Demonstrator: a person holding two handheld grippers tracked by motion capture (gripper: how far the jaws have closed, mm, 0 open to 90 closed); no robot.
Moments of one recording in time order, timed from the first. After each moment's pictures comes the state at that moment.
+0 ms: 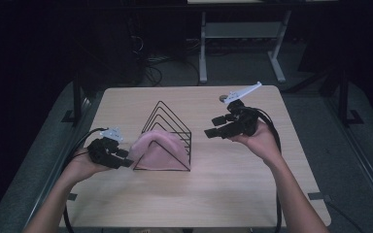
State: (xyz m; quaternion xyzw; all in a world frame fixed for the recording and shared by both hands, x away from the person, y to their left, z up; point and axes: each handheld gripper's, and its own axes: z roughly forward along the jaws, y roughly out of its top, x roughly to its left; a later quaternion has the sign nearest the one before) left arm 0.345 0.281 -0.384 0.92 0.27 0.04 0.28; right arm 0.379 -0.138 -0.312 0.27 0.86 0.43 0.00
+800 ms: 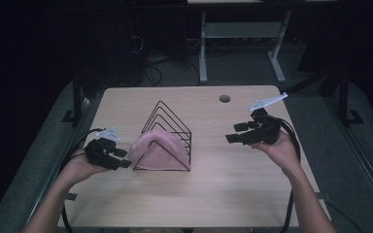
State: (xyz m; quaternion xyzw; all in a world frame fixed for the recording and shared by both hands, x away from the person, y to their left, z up) left arm 0.339 0.284 -0.379 0.92 0.27 0.04 0.29; right arm 0.368 -0.196 -0.338 0.34 0.84 0.43 0.01
